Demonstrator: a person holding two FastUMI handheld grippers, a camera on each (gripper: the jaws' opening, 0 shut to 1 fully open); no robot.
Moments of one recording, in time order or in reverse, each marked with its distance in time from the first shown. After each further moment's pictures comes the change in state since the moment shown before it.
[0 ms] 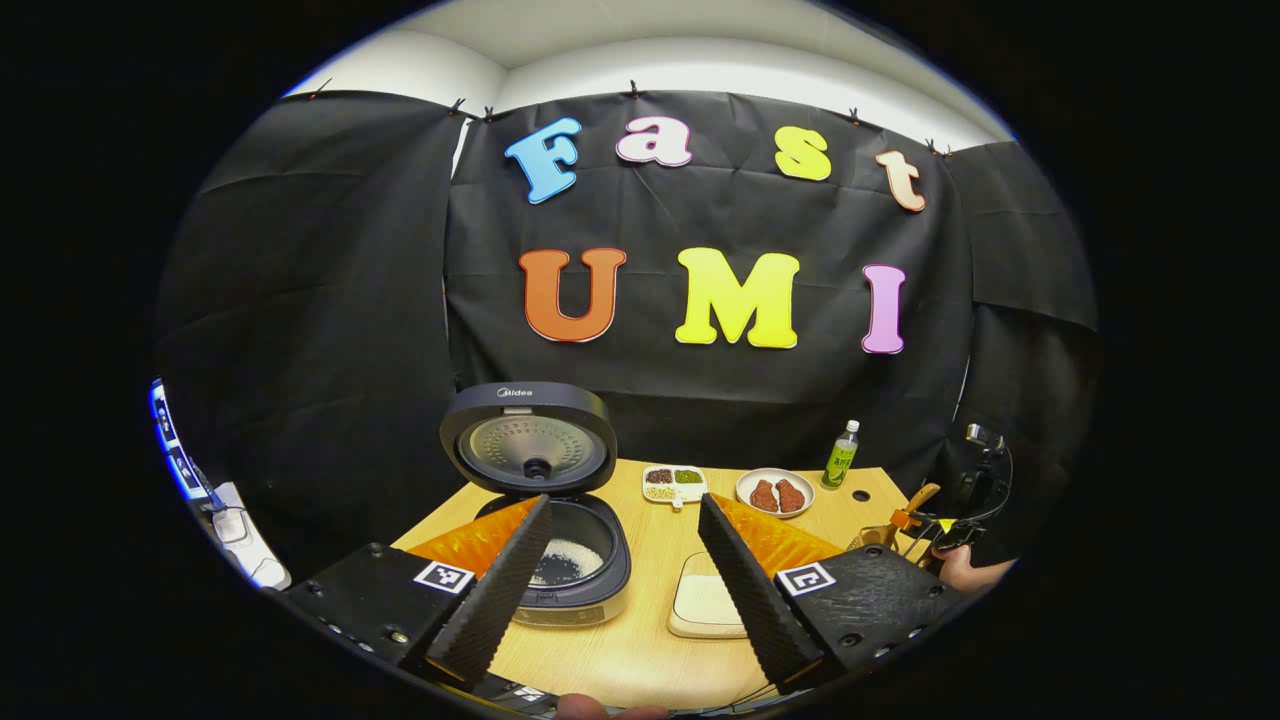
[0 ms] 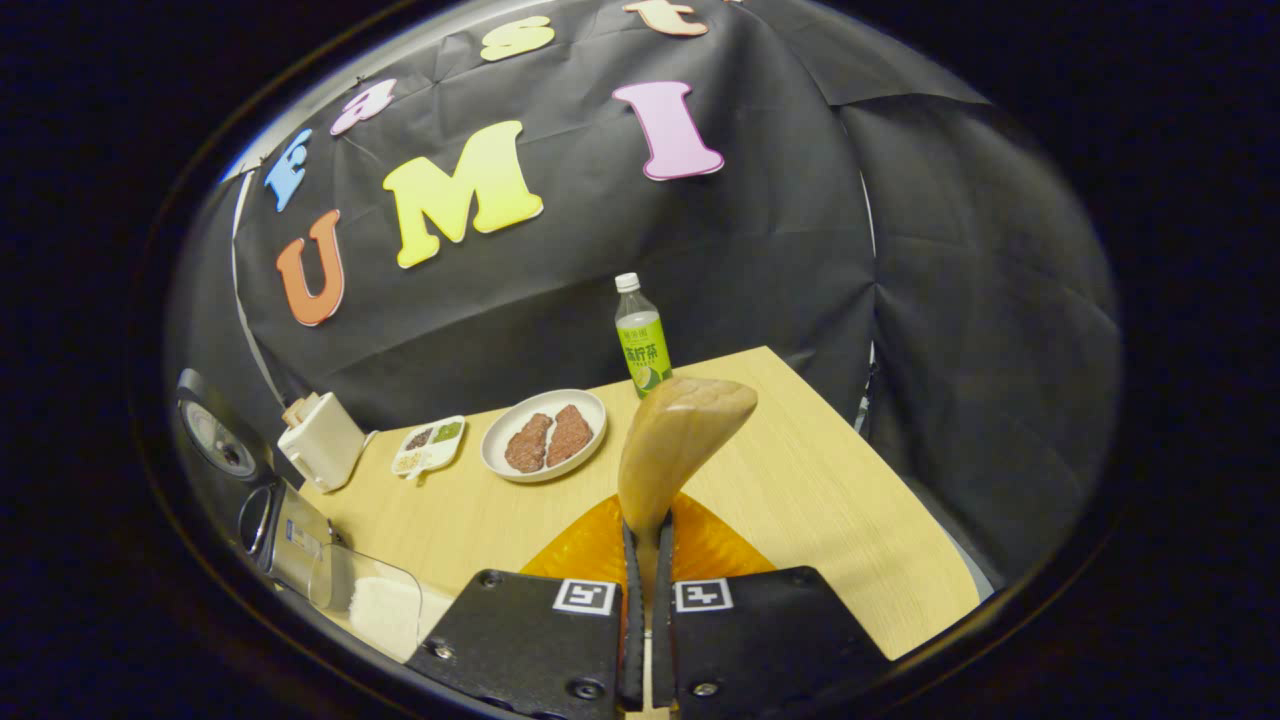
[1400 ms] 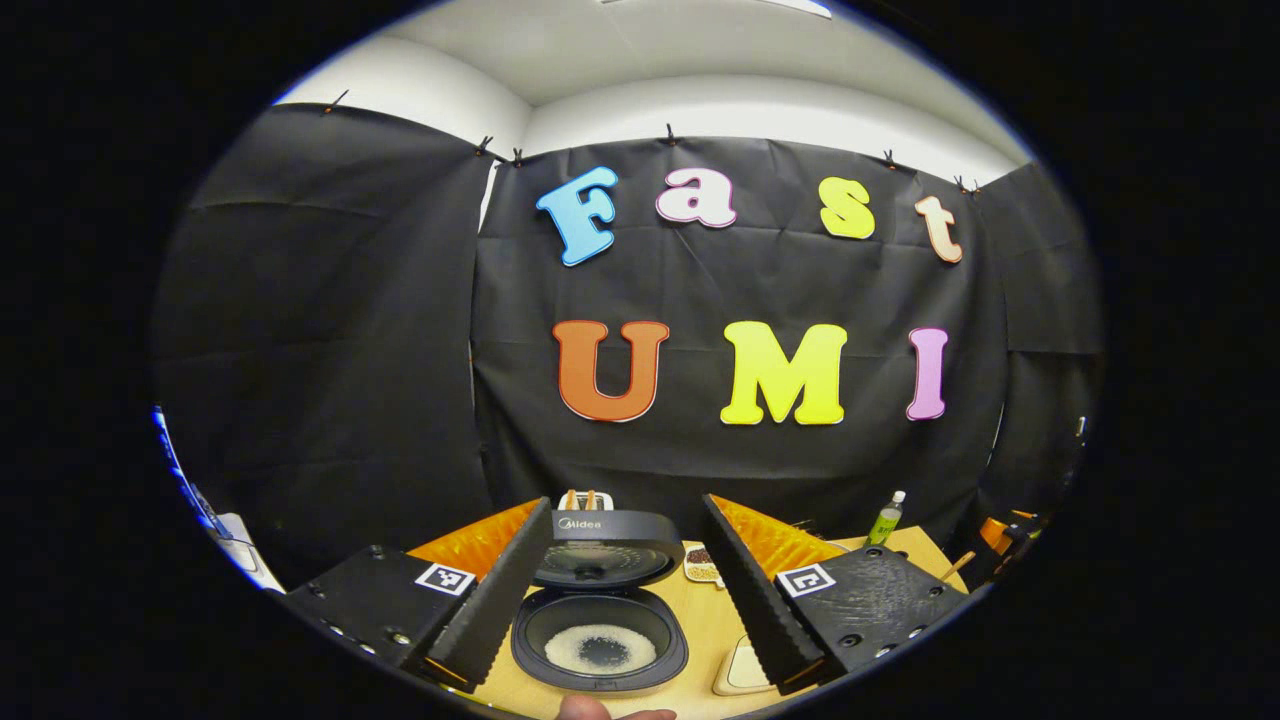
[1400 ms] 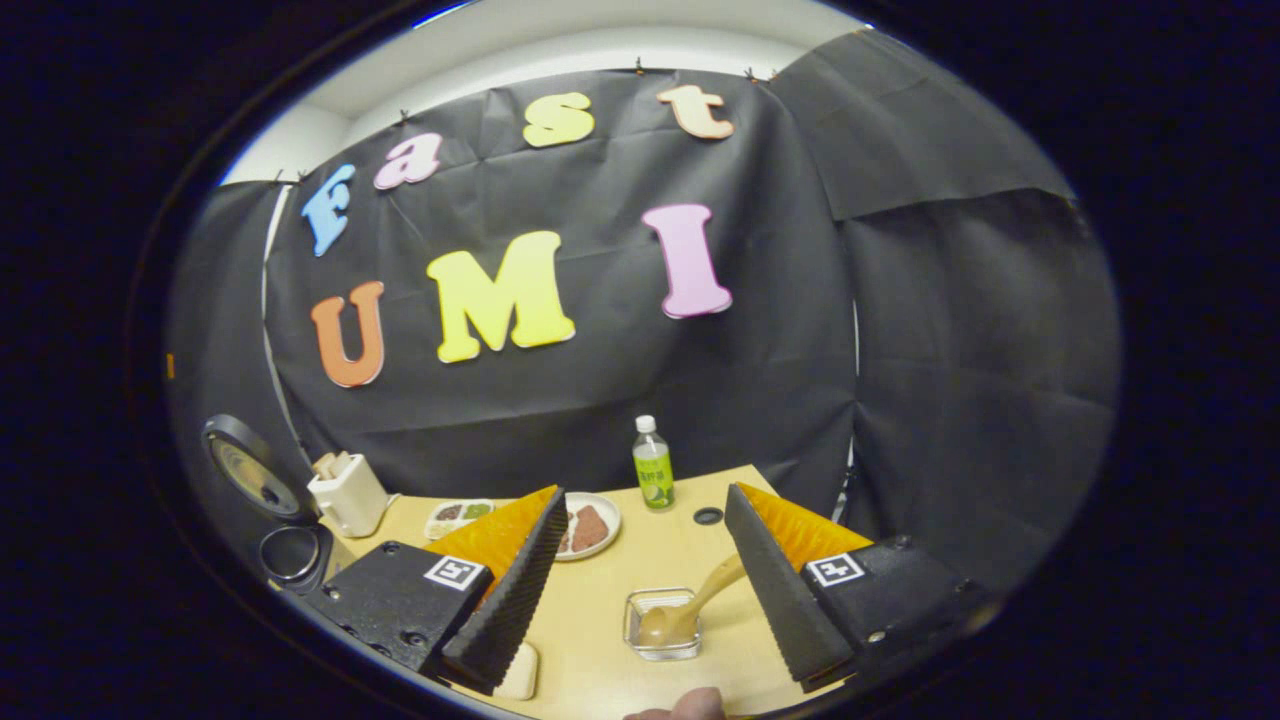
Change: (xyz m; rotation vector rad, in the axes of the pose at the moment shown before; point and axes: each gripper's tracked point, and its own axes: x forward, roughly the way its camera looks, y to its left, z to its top) left arm 0.072 0.073 0.095 -0.045 -0.174 0.047; right arm -0.159 0.046 0.126 -0.116 -0.318 0.047
